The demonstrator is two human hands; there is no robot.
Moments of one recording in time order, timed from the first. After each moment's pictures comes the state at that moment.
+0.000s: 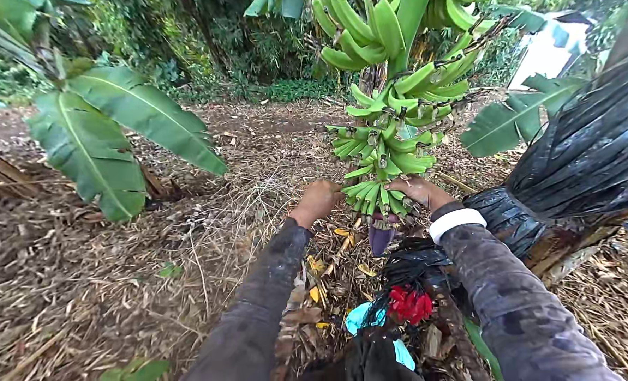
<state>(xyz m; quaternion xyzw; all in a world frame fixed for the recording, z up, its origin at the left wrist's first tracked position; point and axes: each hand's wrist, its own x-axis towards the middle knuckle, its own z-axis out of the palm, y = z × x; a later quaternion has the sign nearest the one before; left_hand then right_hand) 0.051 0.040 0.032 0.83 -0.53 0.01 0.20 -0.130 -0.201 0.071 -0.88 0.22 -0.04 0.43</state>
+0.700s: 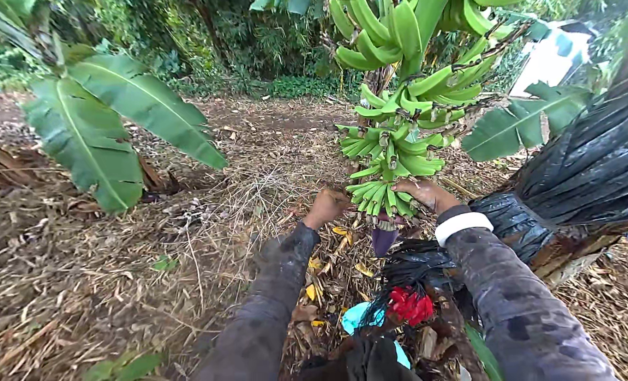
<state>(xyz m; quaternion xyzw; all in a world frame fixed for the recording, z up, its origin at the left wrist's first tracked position) 0.044 0.041 -0.037 0.79 -0.40 -0.14 0.45 -0.136 -0.194 0.076 -0.87 0.24 -0.04 0.42</state>
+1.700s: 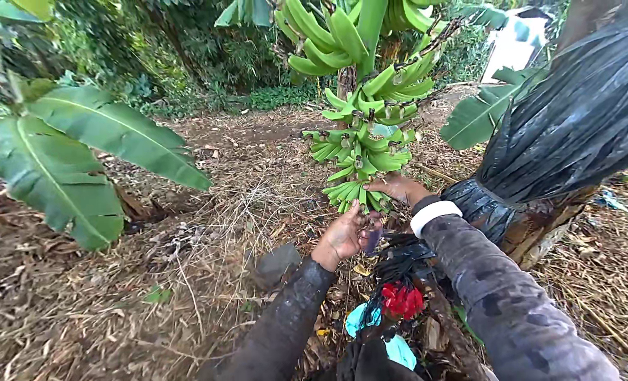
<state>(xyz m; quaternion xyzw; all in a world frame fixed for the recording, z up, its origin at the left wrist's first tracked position) -0.065 0.002 -0.008 0.35 -0.13 -0.61 0.70 -0.124 -0.213 0.060 -0.89 0.24 -0.04 0.38</state>
